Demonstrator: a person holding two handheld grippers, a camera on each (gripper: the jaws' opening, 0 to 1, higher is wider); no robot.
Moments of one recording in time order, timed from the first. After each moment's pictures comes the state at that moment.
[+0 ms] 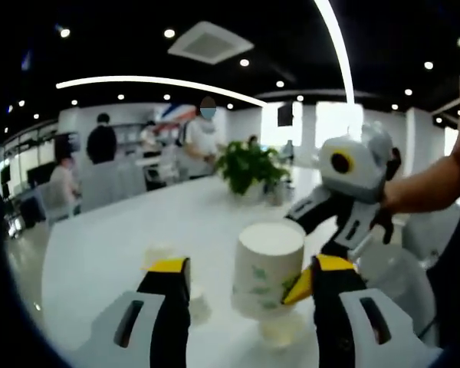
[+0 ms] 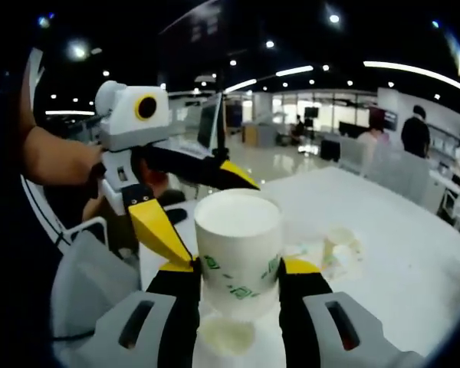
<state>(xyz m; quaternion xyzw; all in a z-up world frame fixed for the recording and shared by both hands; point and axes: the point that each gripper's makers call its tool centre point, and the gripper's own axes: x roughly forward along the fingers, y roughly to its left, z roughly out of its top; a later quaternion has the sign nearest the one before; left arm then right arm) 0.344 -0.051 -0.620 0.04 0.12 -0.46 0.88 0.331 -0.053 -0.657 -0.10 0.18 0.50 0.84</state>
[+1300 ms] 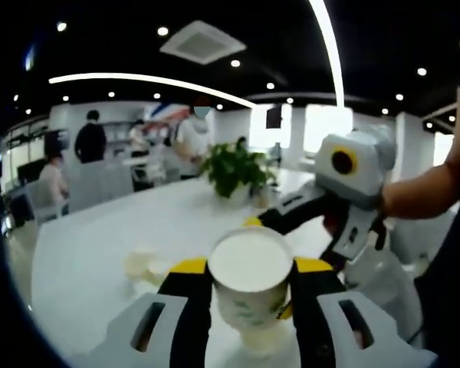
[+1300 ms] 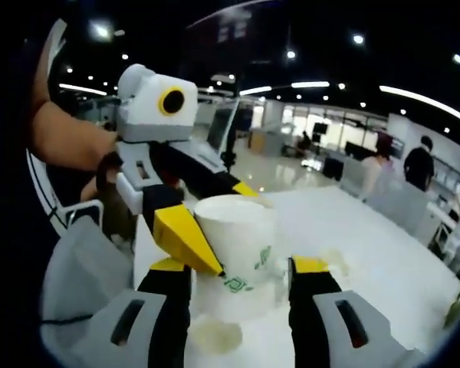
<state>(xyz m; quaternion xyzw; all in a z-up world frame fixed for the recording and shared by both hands) 0.331 -0.065 -0.611 0.03 0.12 -0.49 0.86 0.329 -0.057 -0.635 -0.16 0.12 0.51 0.84</state>
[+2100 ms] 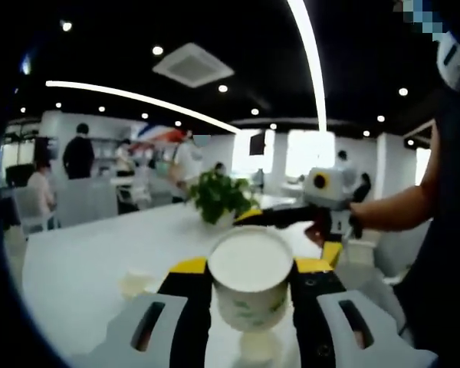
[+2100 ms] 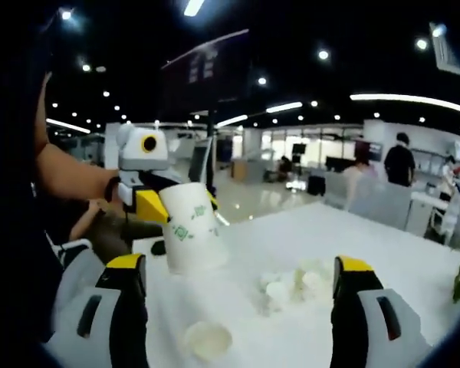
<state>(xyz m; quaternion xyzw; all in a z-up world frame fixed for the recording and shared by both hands) 0.319 -0.038 -0.570 -0.02 0.06 -0.55 0.83 0.333 -0.104 -0.597 -0.06 0.08 0.48 0.87</state>
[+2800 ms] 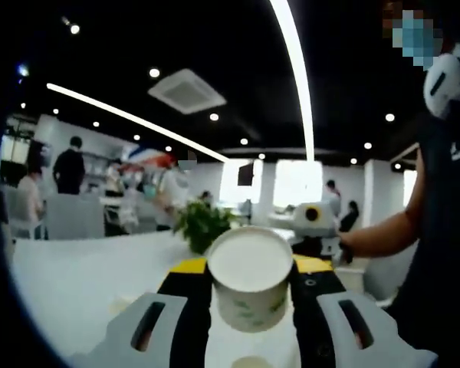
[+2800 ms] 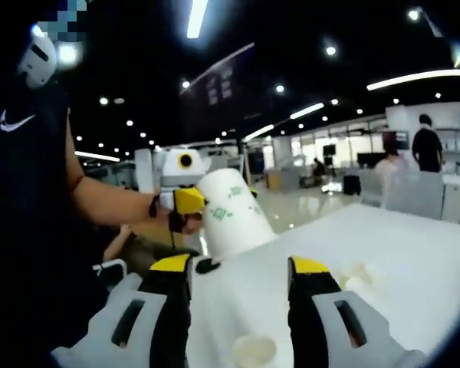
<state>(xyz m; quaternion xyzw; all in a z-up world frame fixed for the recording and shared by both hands) 0.318 -0.040 -0.529 -0.08 0.00 -0.57 0.82 0.296 -0.081 -0.575 0.02 0.08 0.58 0.81</state>
